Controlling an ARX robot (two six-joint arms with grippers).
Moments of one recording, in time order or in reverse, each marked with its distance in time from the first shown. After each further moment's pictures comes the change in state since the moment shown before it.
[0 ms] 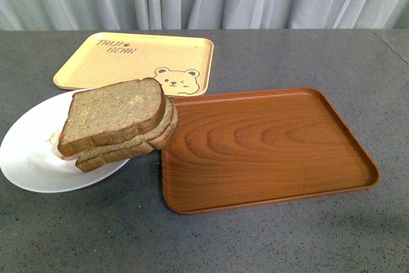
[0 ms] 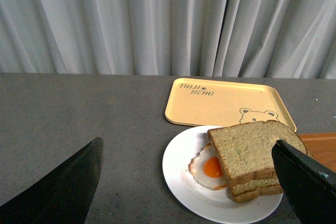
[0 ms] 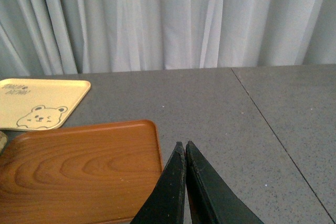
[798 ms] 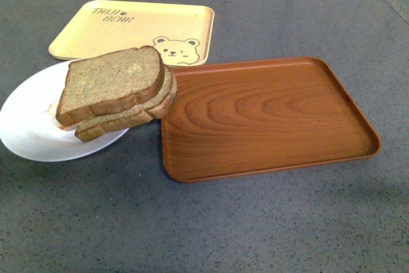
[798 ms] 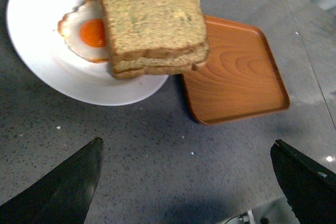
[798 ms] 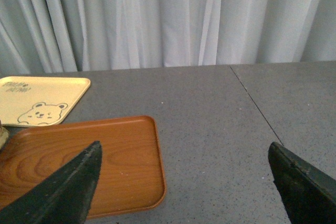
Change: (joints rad) left arm 0.110 0.818 0.228 -0.003 0.575 -0.298; right arm 0.000 -0.059 0.000 -0.029 0.001 -0.002
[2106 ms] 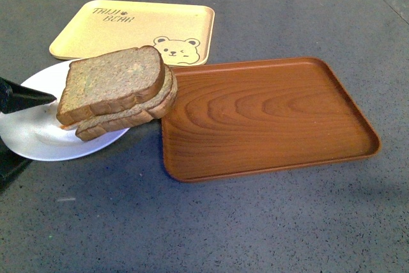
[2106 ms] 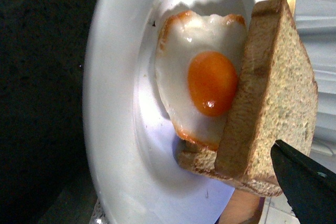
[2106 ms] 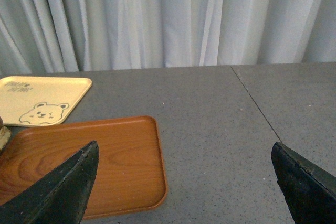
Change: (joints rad) left arm 0.035 1.225 0.256 0.937 -0.015 -0.672; right arm 0.000 0.000 0.000 0.000 -0.001 0.000
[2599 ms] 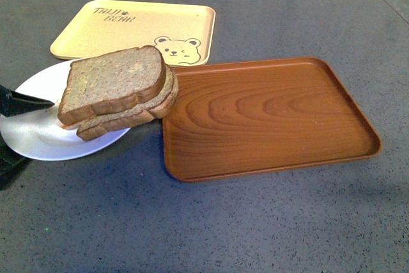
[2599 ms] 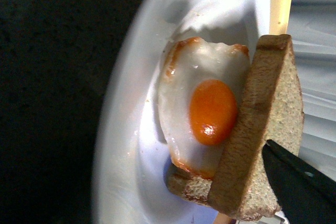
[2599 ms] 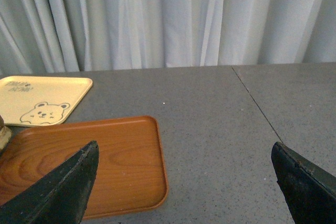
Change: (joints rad) left arm 0.003 0.067 0.045 0.018 0.001 -0.114; right arm 0.000 0.000 0.000 0.000 0.000 0.000
